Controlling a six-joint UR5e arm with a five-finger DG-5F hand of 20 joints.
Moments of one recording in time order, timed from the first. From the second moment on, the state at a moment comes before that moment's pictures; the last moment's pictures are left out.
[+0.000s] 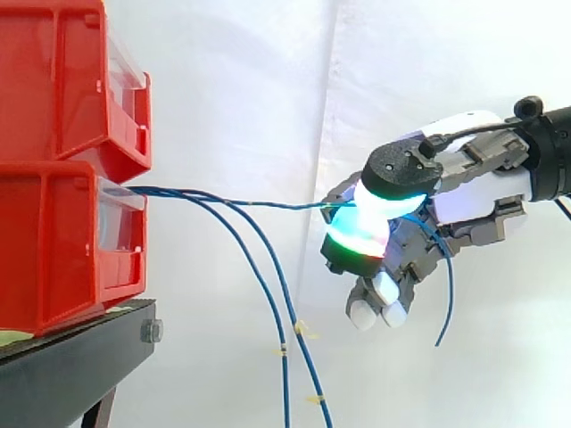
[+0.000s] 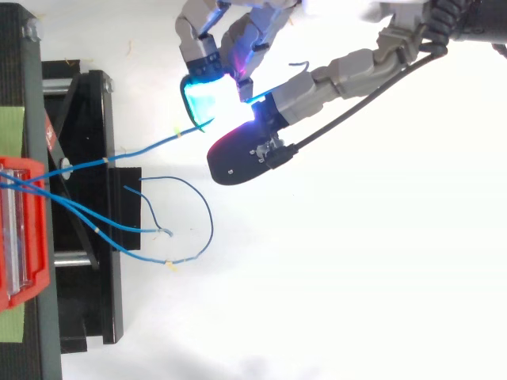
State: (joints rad) arm -0.02 -2.24 -1.01 -3.24 -1.45 -0.50
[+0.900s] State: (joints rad) arm -0.01 -2.24 -1.01 -3.24 -1.45 -0.50
